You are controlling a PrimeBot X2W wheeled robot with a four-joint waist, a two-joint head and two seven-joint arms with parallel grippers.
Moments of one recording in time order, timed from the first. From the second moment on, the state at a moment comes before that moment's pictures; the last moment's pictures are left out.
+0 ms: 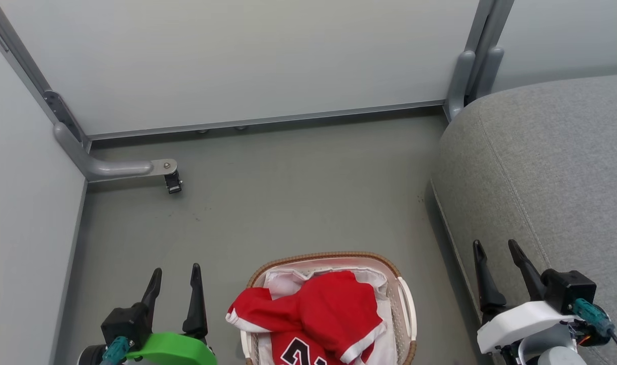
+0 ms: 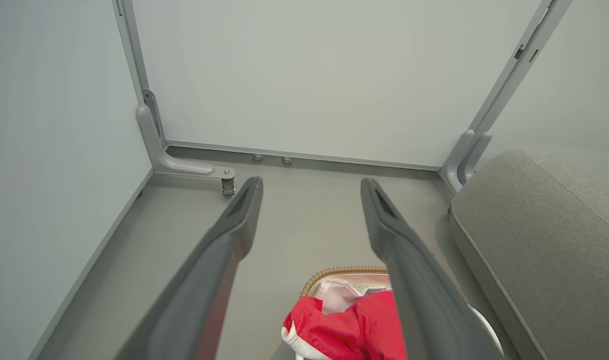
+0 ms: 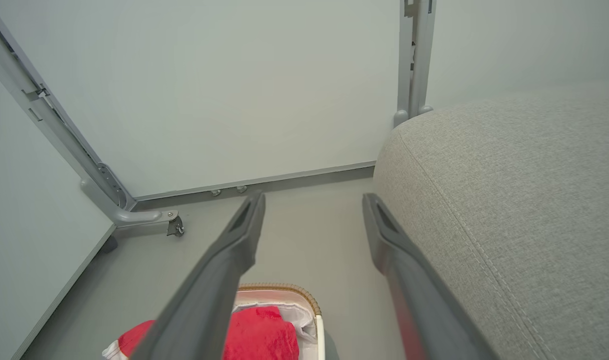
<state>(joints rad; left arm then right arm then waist) 0.00 0.05 -0.12 0.28 -0.29 -0.06 -0.23 -0.04 -0.05 0.00 0.23 0.26 0.13 -0.23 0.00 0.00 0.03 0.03</state>
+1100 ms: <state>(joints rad) 0.00 0.05 -0.15 0.32 -0.20 -0.06 -0.26 -0.04 -0.05 0.01 0.24 0.14 0.13 -0.26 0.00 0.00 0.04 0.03</state>
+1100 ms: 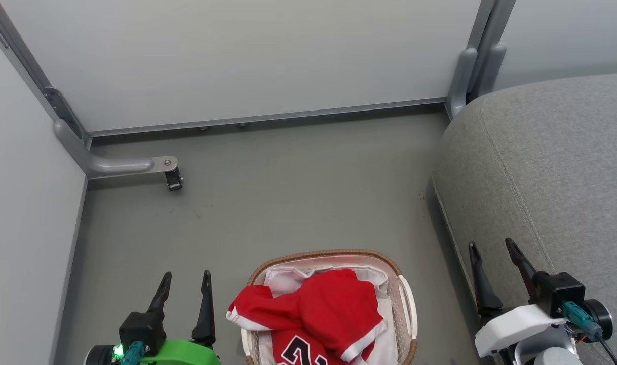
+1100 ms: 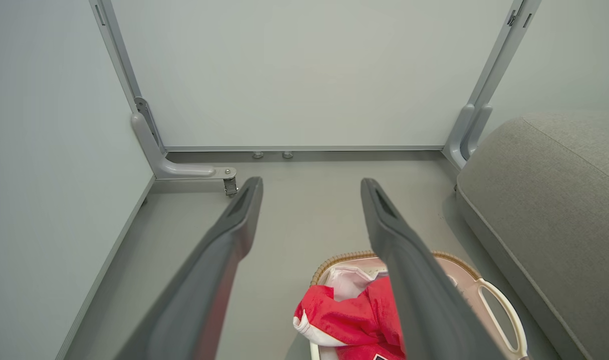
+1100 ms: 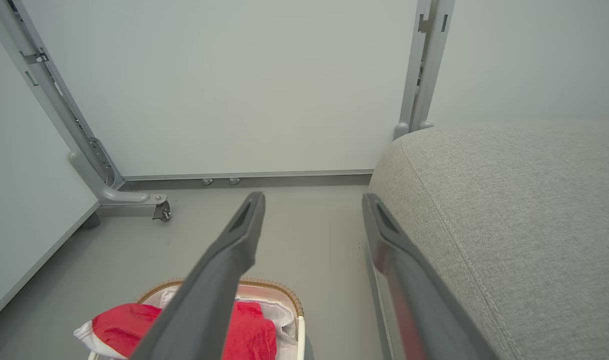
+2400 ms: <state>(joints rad) -0.46 0.07 -0.48 0.63 0.03 -0.13 -0.26 -0.30 -0.05 -0.11 0.09 0.14 0.13 -0.26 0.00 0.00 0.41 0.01</state>
